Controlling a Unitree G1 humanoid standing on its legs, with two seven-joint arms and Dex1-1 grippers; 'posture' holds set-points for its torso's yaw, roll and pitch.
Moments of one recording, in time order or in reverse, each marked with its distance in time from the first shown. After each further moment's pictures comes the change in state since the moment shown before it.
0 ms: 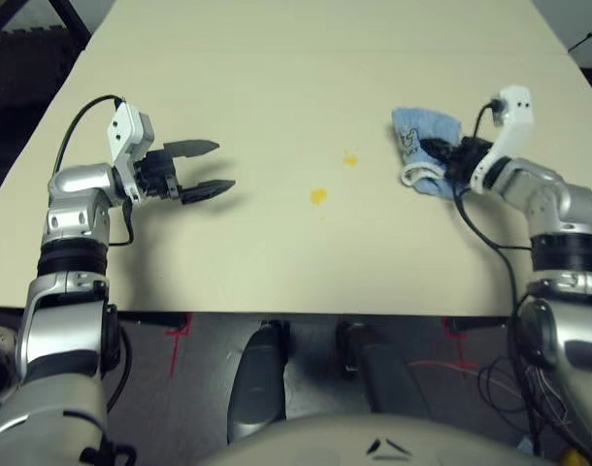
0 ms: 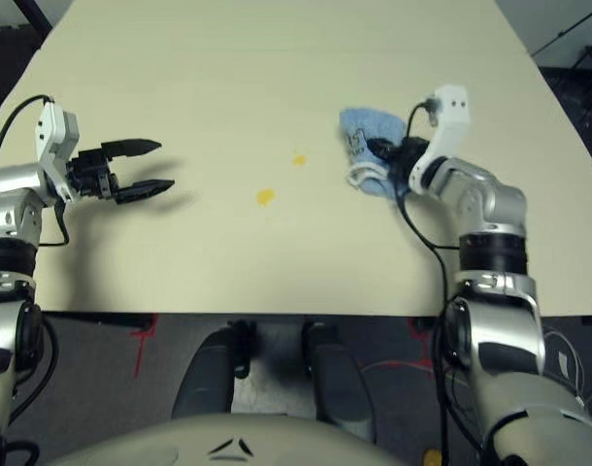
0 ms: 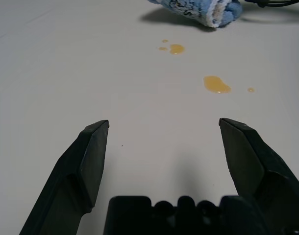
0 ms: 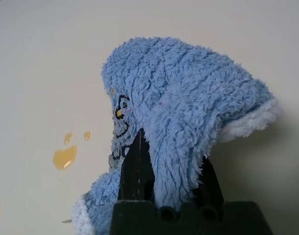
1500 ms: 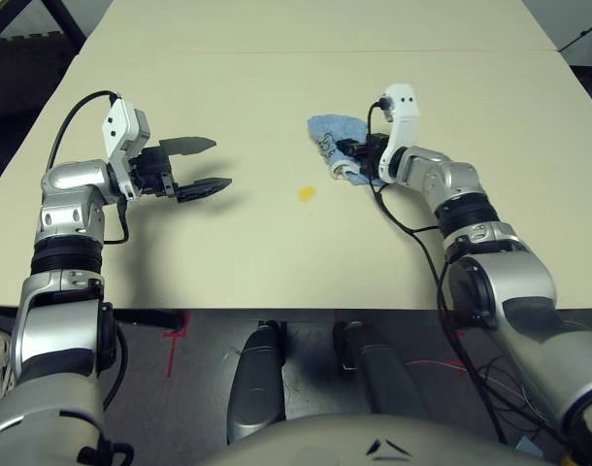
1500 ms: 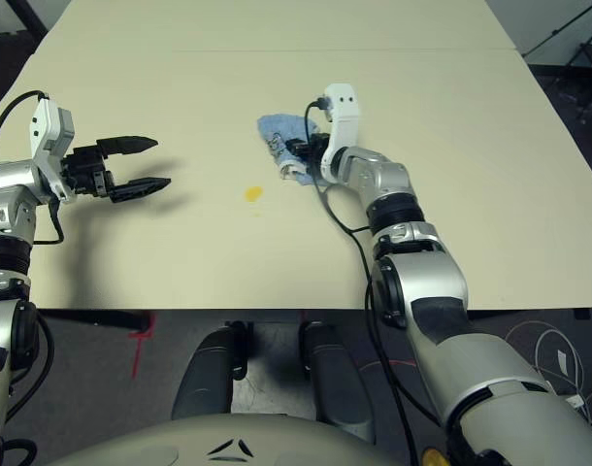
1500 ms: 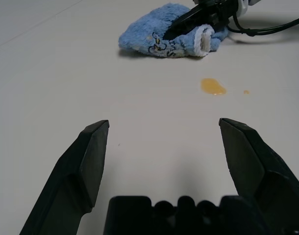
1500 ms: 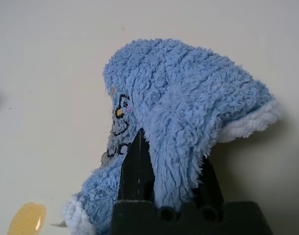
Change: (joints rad) left arm -0.030 0.018 0.000 0.042 0.004 -0.004 -0.005; right arm -0.170 0.119 0.086 0.329 -0.144 -0.112 0.069
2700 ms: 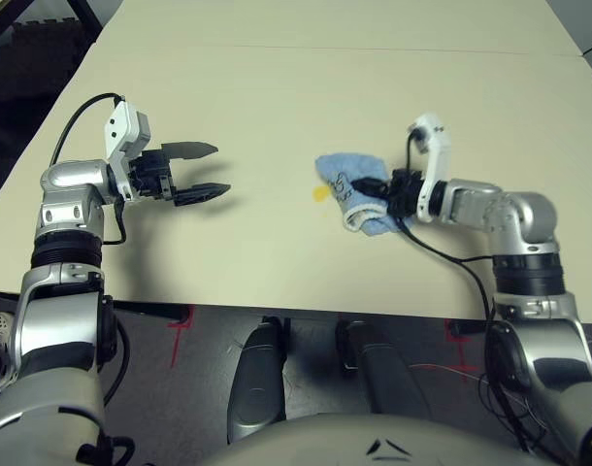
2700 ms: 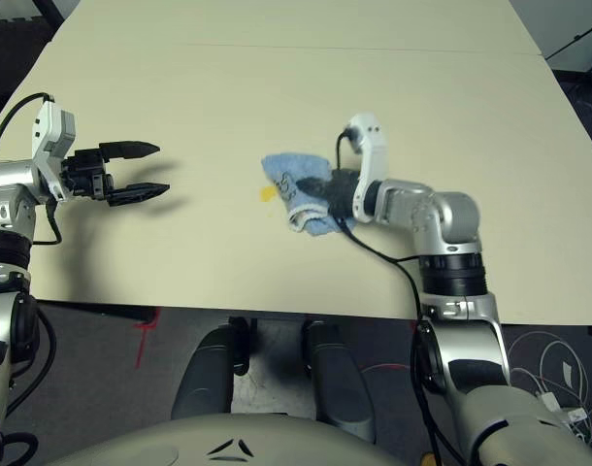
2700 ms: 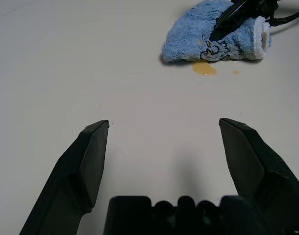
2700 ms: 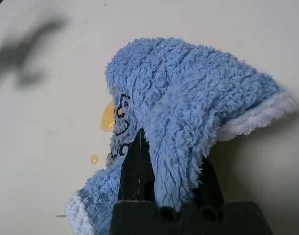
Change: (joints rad) left arm -0.011 0.015 -0.004 0.031 0.029 -0.010 -0.098; right arm 0.375 -0.061 0.155 -0.839 0.235 0.537 -0.030
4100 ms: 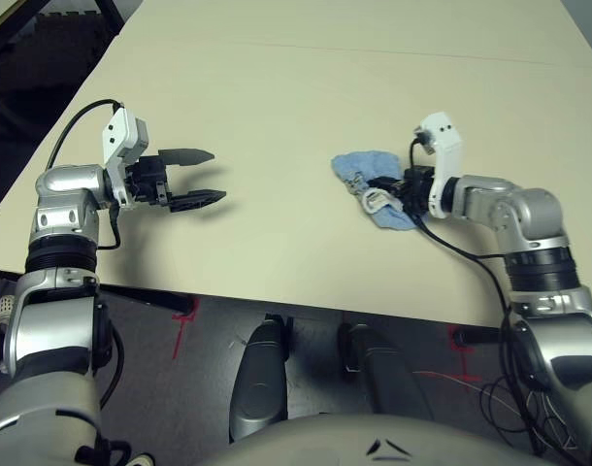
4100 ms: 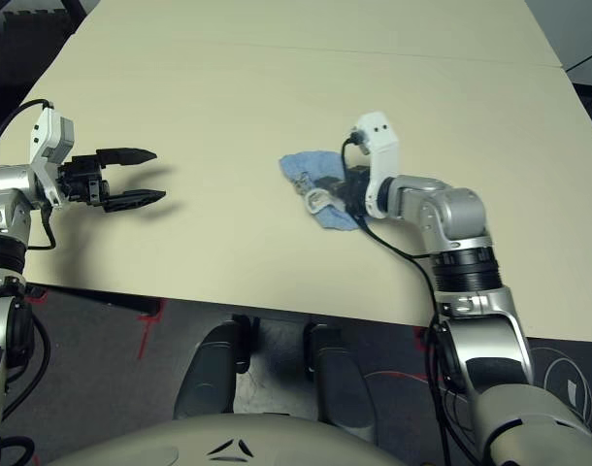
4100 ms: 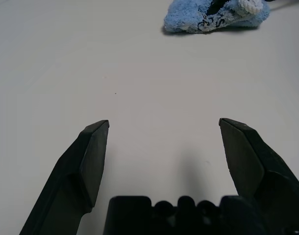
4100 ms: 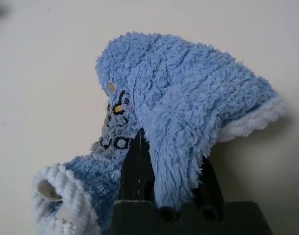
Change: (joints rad) left arm -0.014 0.000 -0.007 0.019 0.011 -0.012 0.007; right arm -0.018 -0.165 -0.055 0.069 -0.036 -0.029 0.088
